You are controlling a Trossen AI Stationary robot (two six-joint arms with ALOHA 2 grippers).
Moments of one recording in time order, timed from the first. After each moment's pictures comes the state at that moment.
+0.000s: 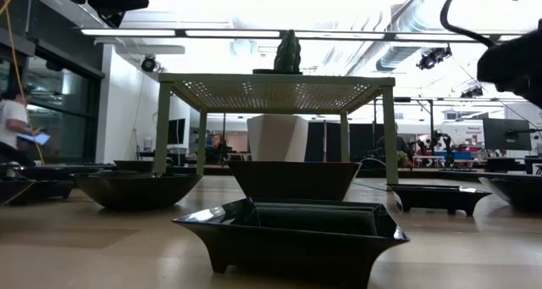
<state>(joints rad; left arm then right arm) -0.13 0.47 0.61 -0.37 -0.17 -0.06 0.65 1.52 0.84 -0.82 0.06 2.07</state>
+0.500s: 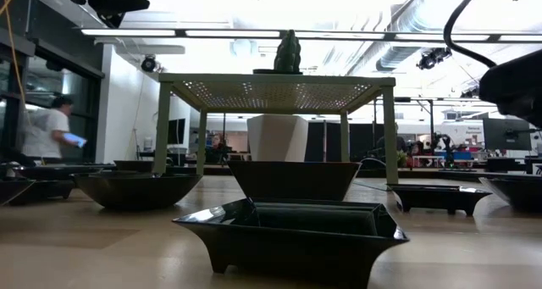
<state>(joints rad) -0.13 0.47 0.61 -0.37 -0.18 -0.08 0.65 1.52 0.73 -0.61 0.05 2.08</state>
